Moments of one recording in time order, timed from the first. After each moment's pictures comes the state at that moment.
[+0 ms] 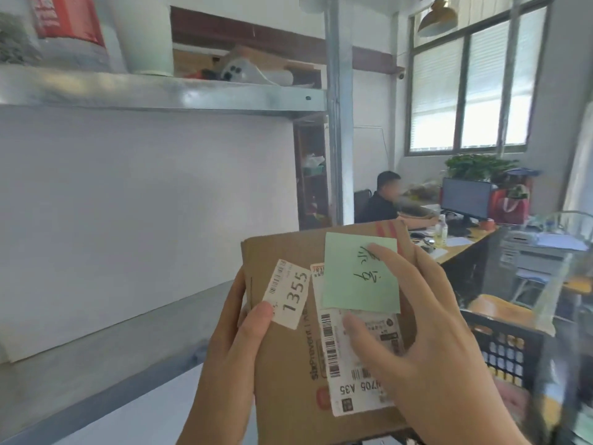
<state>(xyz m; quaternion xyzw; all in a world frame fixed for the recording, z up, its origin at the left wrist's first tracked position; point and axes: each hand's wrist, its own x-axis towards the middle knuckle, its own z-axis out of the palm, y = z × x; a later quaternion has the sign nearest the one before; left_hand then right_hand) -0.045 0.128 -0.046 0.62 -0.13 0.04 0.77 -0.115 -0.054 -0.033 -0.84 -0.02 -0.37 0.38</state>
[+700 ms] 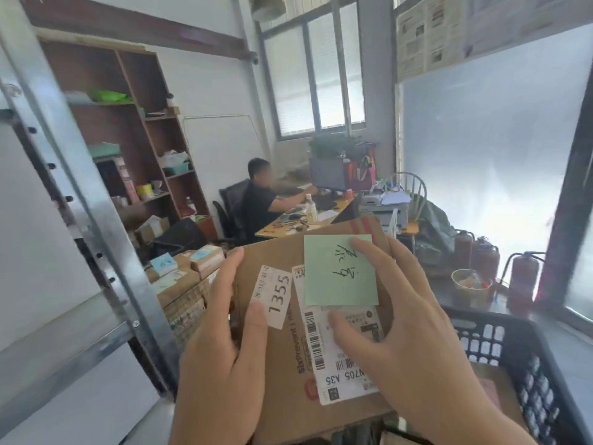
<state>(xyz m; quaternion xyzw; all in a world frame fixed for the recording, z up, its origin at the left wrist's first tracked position) -0.071 -0.152 -0.062 0.79 -0.32 0.12 0.51 -0.189 -0.308 -0.067 -0.84 0.16 -0.39 0.34</state>
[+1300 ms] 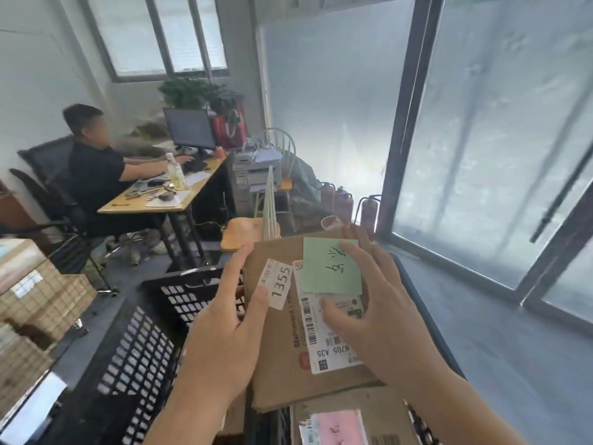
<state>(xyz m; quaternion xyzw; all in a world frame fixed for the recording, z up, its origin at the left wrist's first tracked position) -0.012 -0.294 -0.150 0.74 -0.47 -0.17 0.46 -0.200 -0.390 -0.158 -0.80 0.41 -0.34 0.27</state>
